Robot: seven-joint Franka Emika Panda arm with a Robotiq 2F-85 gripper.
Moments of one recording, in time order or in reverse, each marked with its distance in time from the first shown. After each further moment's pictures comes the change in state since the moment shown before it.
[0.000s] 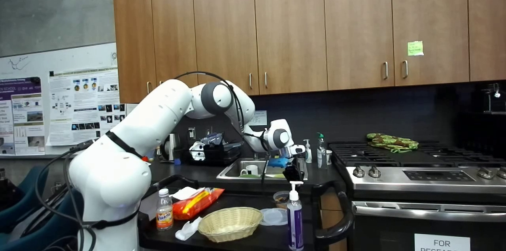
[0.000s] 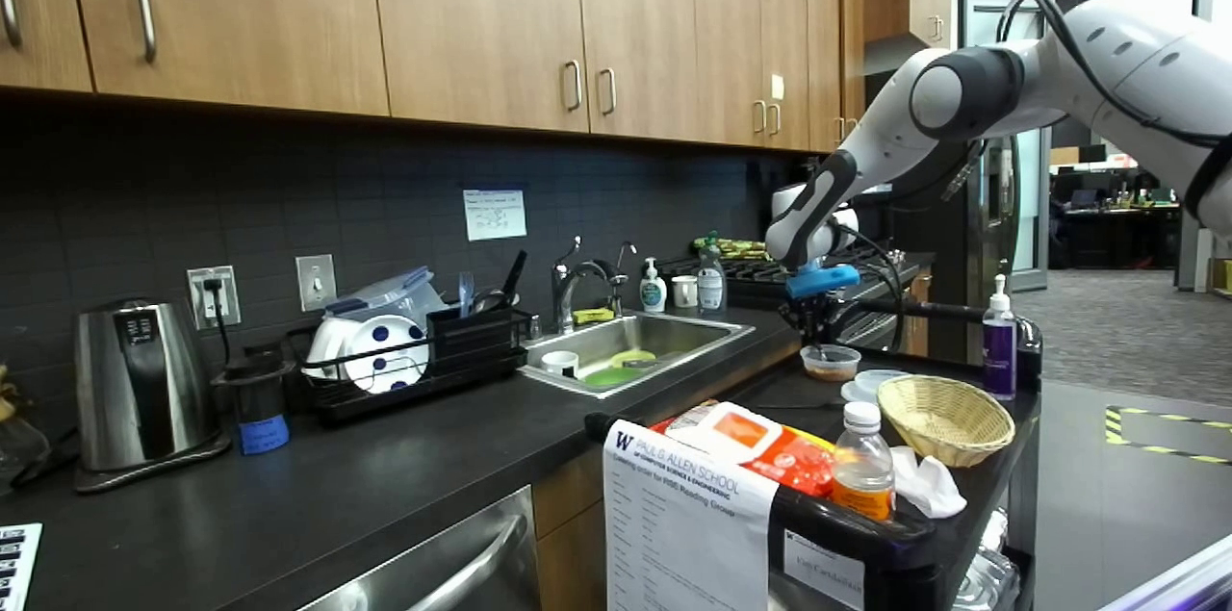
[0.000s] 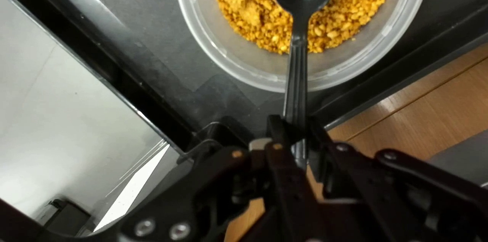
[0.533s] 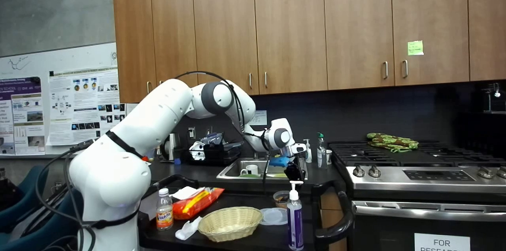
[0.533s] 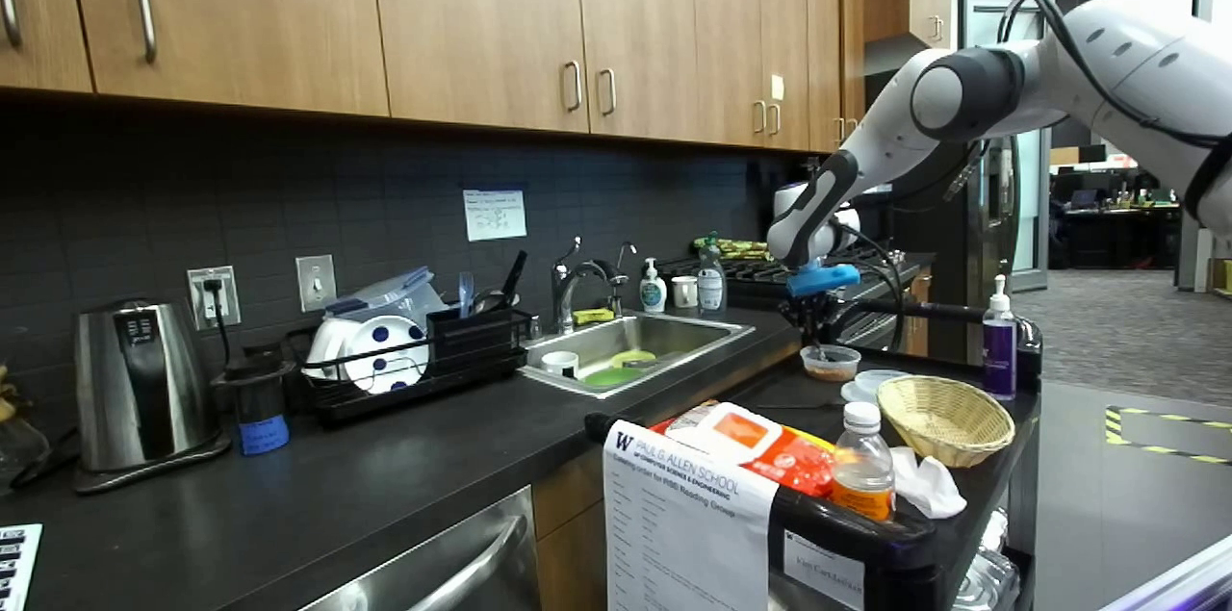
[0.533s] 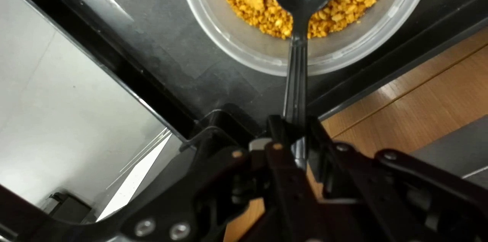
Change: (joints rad) arm -0.006 0.001 0.000 0.004 0.000 0.027 0.000
